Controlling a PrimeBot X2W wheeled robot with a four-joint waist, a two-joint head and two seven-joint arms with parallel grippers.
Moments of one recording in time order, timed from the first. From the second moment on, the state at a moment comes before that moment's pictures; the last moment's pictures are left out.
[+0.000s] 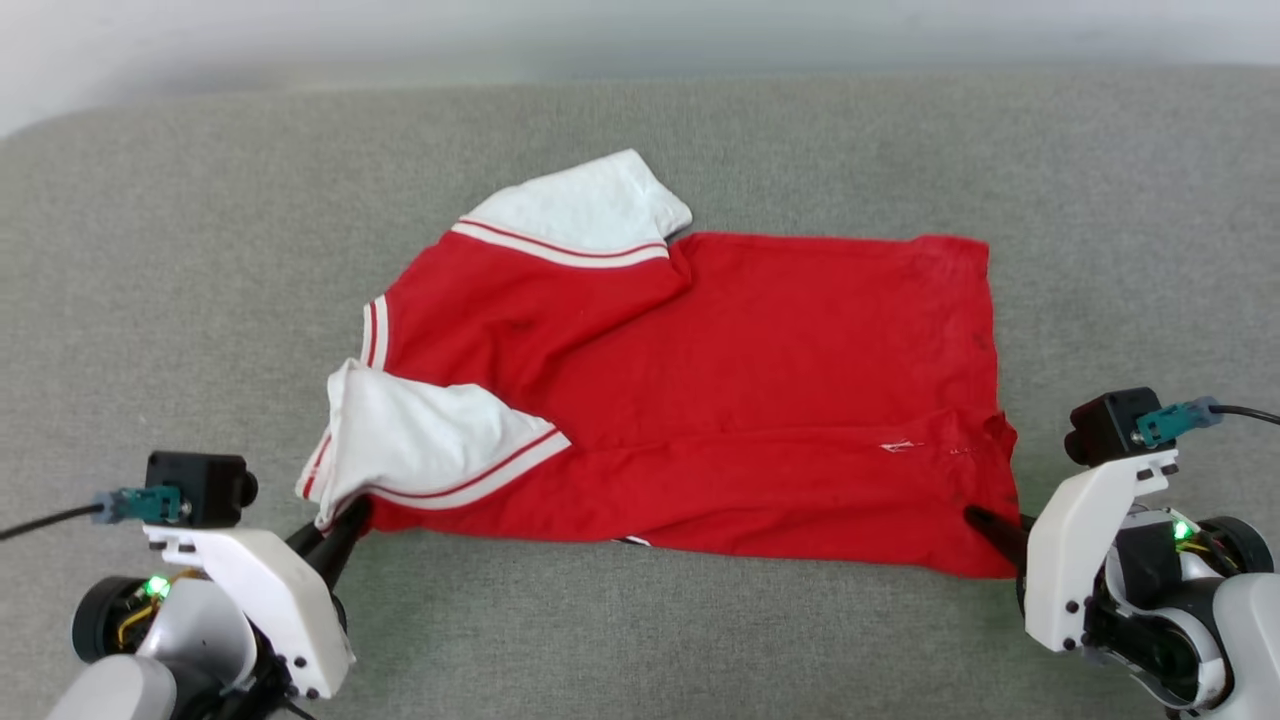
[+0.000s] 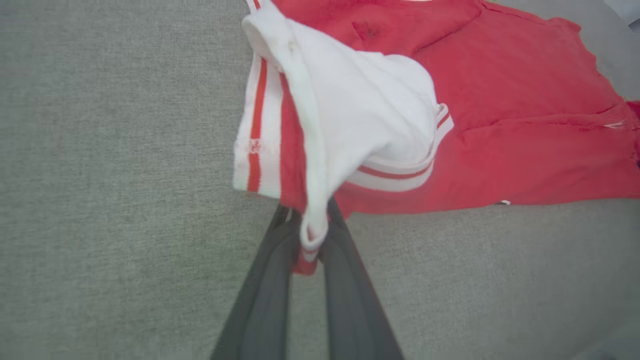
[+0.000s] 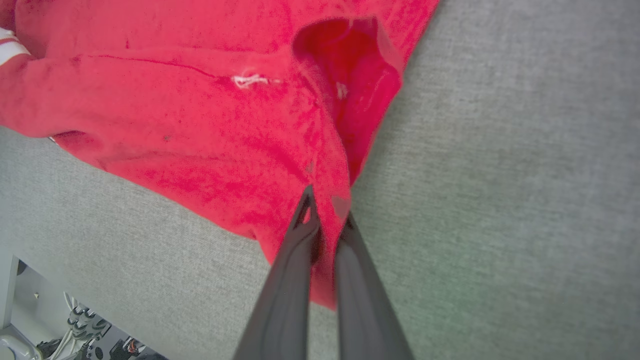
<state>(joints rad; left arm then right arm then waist) -0.11 0.58 -0.27 -0.08 -0.80 0.05 0.37 -0.22 -0.29 0.14 0.09 0.54 0.13 0.78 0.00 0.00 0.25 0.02</state>
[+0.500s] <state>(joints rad) 0.13 0.58 -0.26 -0.19 -0.86 0.12 0.41 -0.03 -0.30 0.08 -0.03 0.54 0.13 0.85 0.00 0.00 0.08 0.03</state>
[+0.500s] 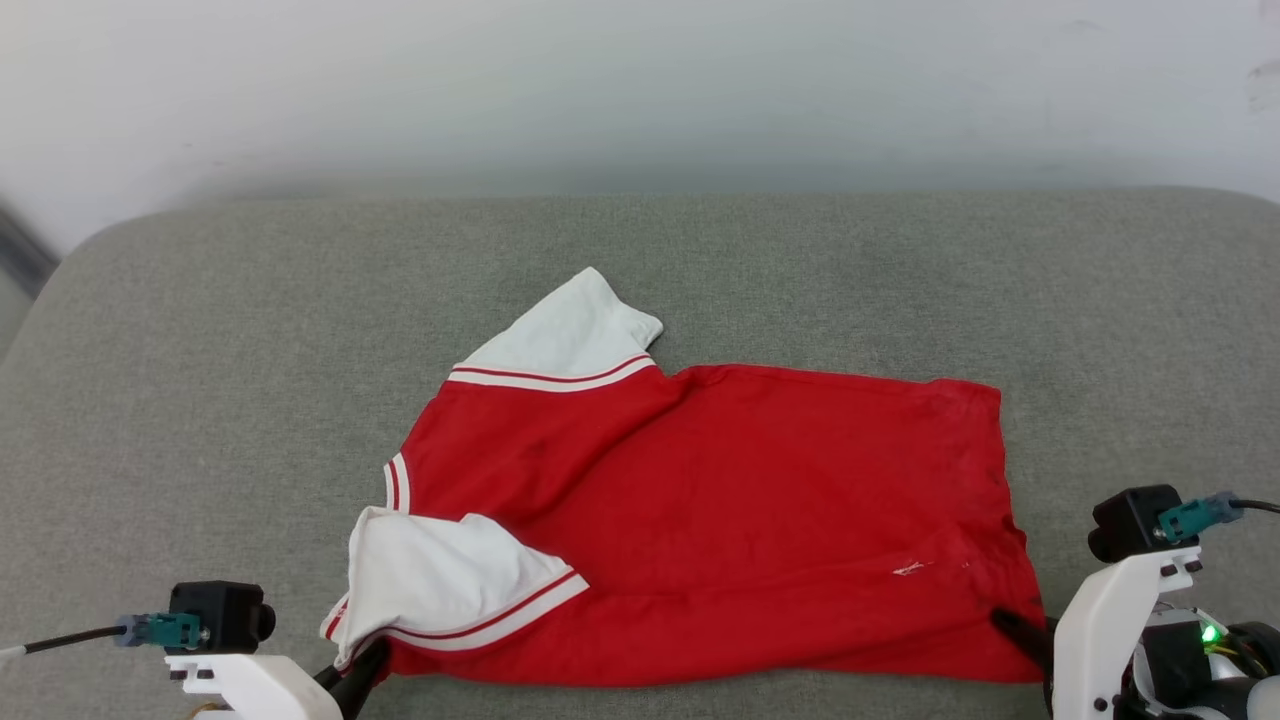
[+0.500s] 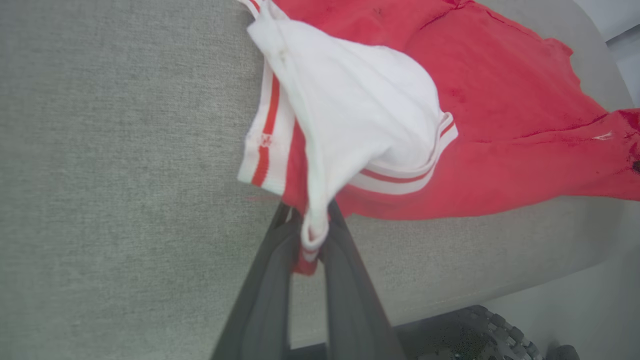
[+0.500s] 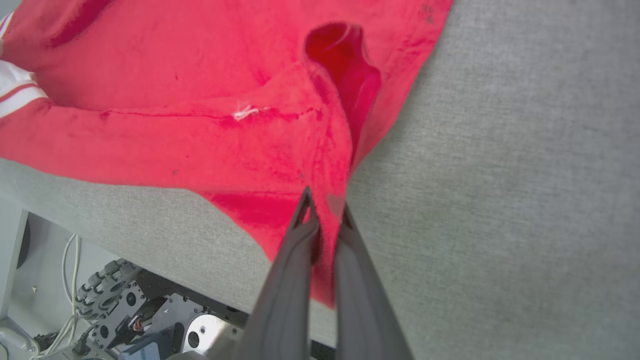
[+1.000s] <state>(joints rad) 0.04 0.48 -0.26 0.06 -0.89 0.06 0.29 0.03 -0.26 0.10 0.03 0.53 0.13 0.46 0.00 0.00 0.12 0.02</state>
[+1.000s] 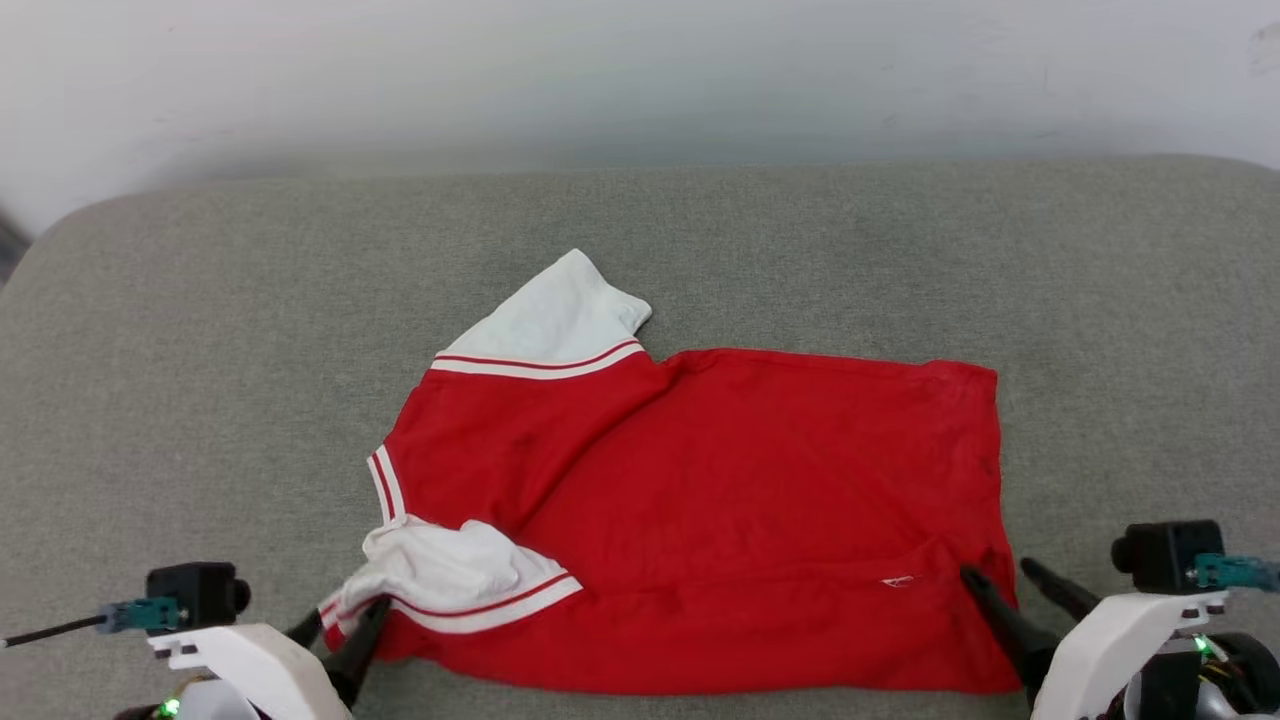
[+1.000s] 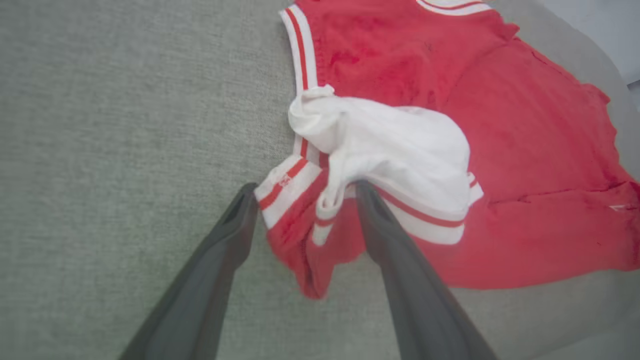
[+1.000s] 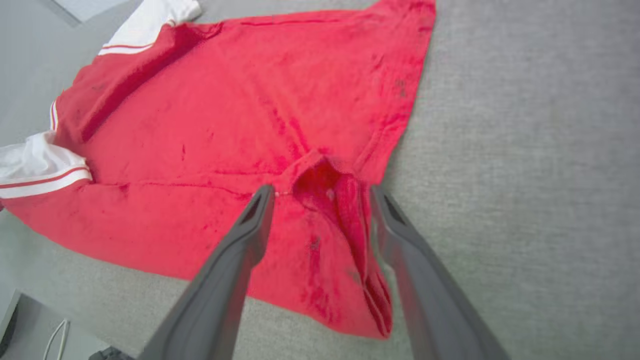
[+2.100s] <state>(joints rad) -0.69 0.57 -0.28 0.34 -0.75 0.01 0.43 -0.26 -0.07 0.11 -0.13 0.30 0.13 0.02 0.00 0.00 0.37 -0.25</state>
